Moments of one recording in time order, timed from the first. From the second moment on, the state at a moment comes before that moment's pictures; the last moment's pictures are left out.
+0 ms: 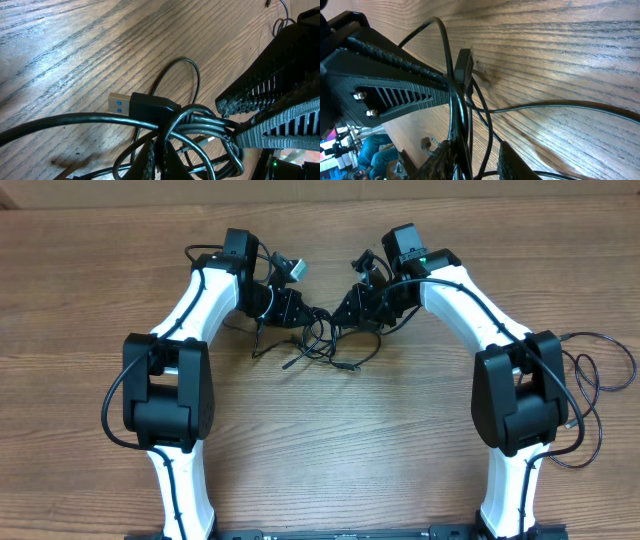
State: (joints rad) left arm -0.16 2.18 1.67 -0.86 0.80 0.13; right arm 0.31 2.14 1.68 -0.83 -0.74 0.25
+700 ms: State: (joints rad) left arm -0.16 2.18 1.67 -0.86 0.80 0.13; right arm 0.30 2.14 1.68 -0.88 -0.73 0.28
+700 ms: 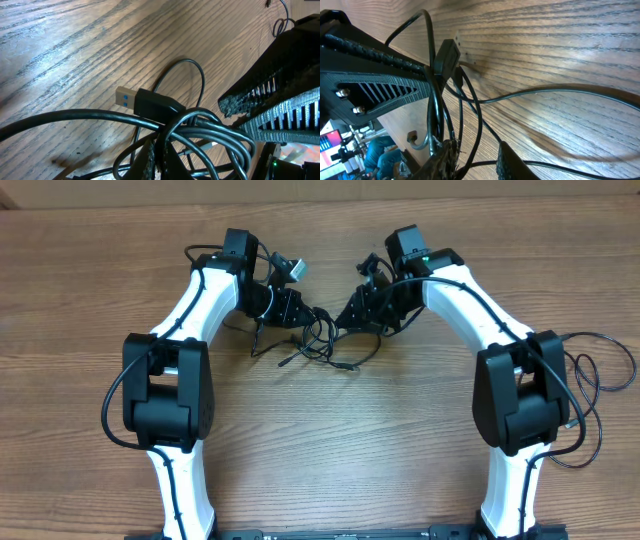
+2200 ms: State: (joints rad) left arm -0.16 2.18 1.67 -0.86 0.80 0.13; right arm 0.35 2.14 1.68 -0.75 -1.04 0.26
